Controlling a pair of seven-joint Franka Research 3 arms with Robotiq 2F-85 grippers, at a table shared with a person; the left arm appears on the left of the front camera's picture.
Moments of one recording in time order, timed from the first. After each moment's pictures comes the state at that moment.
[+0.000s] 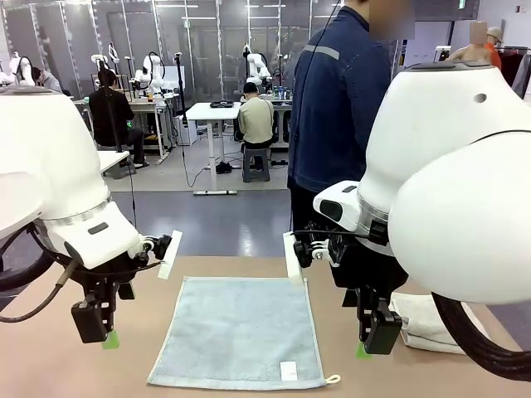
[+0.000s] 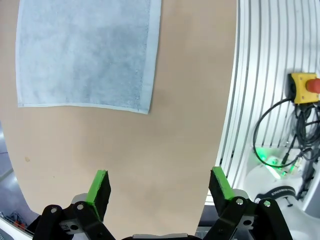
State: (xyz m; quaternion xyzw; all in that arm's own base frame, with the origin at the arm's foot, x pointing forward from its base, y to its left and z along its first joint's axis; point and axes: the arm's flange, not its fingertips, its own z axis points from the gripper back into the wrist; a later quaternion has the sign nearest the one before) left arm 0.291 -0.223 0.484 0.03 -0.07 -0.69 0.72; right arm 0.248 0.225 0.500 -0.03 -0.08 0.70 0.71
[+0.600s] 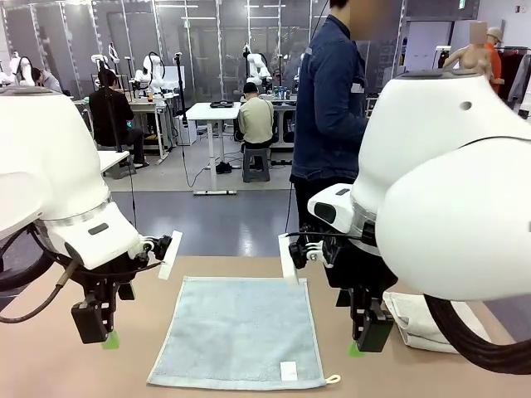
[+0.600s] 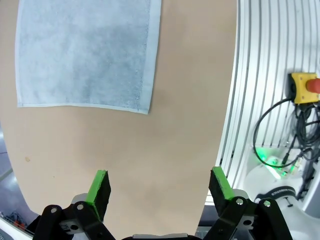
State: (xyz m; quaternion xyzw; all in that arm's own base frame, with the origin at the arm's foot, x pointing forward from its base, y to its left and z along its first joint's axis) left arm 0.291 -0.223 0.481 0.03 -0.07 -0.69 0.72; right arm 0.262 0.233 0.489 -0.02 -0.08 0.71 0.70
